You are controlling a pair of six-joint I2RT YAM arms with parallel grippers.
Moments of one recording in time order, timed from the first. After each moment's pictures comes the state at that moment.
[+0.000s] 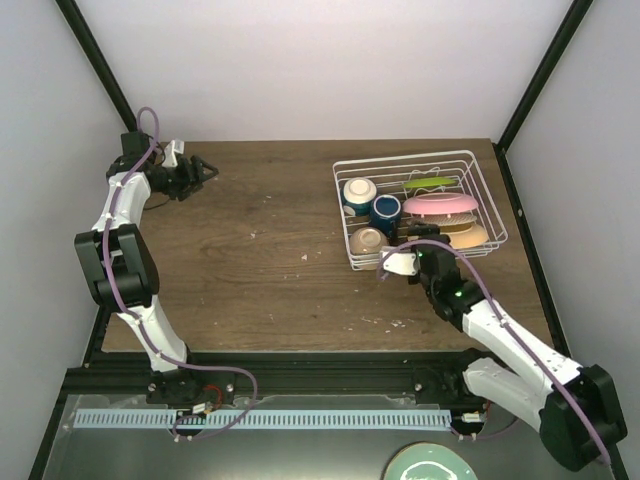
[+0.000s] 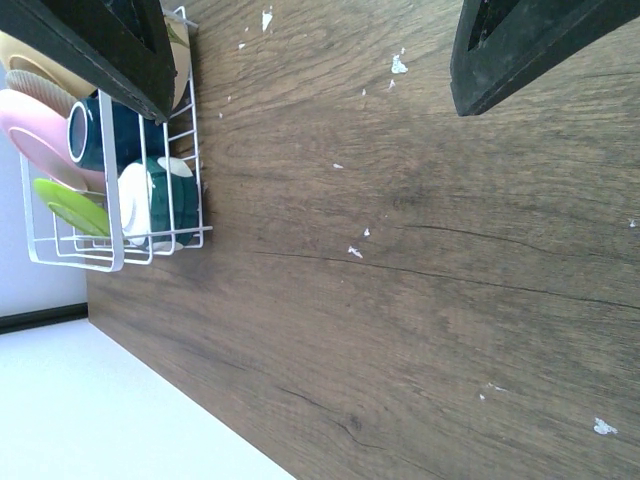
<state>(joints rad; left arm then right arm) 0.23 1.88 1.59 -0.69 0.77 -0.26 0.45 0.92 0.50 -0.08 0.39 -1.46</state>
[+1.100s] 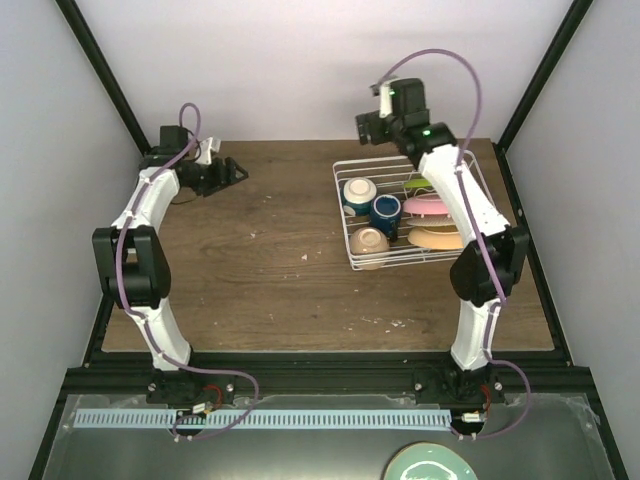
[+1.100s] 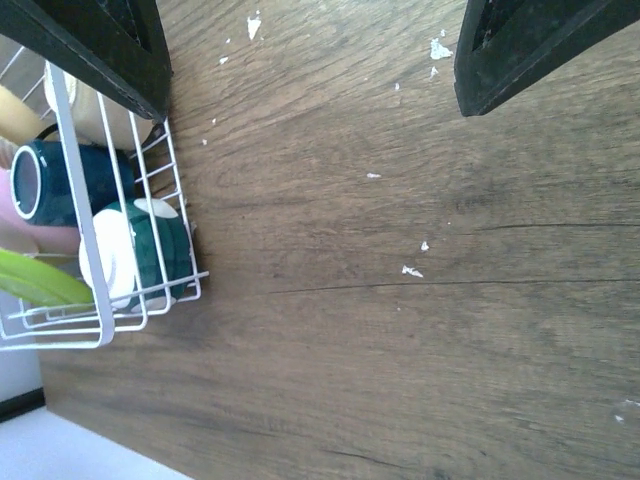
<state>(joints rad) 0.06 1.88 1.61 -0.69 0.64 -0.21 0.38 1.91 1.99 -0.55 0.10 -0.10</state>
